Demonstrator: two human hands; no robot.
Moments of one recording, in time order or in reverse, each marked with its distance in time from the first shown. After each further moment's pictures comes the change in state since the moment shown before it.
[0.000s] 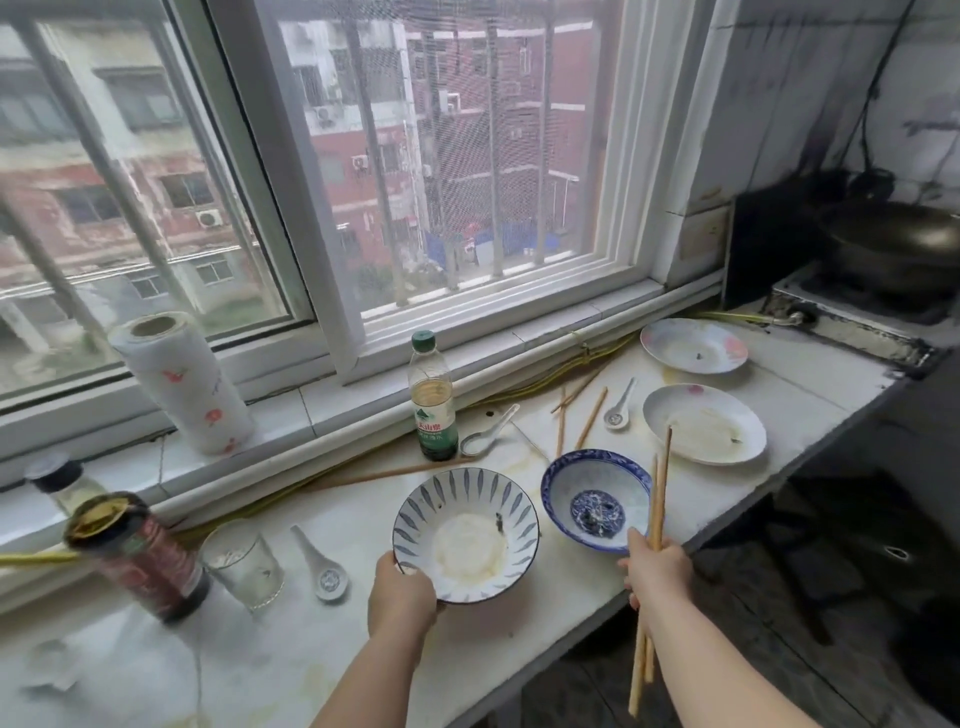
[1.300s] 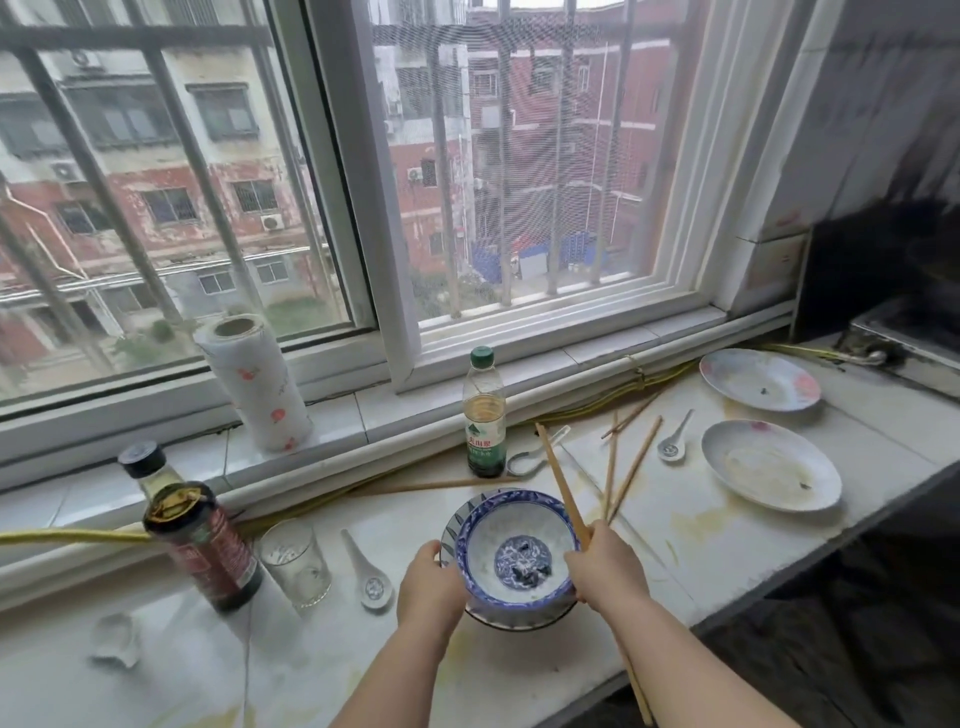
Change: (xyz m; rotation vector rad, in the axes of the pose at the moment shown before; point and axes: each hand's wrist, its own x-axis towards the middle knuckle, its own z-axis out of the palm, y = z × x) left_hand 0.001 0.026 -0.018 0.033 -0.018 0.093; right_hand -0.031 -0.023 0.076 -0.835 -0.404 -0.414
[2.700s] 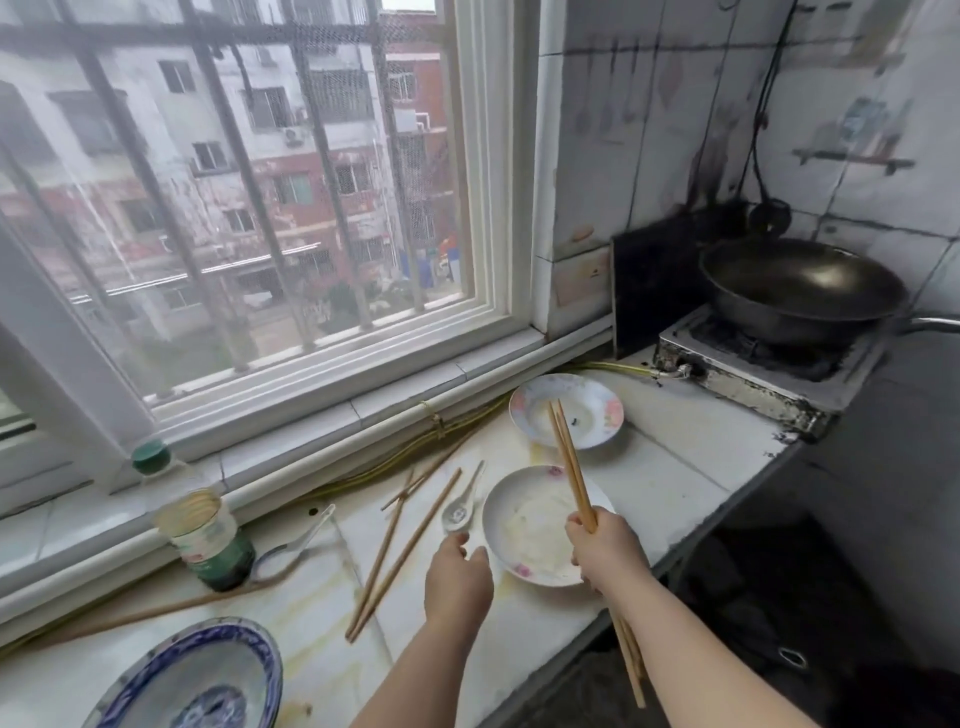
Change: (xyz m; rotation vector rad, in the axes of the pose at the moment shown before) left_hand -0.024 0.144 0.332 0.142 -0.165 0.111; right_hand 0.154 0.165 -0.250 0.385 0.116 0.066
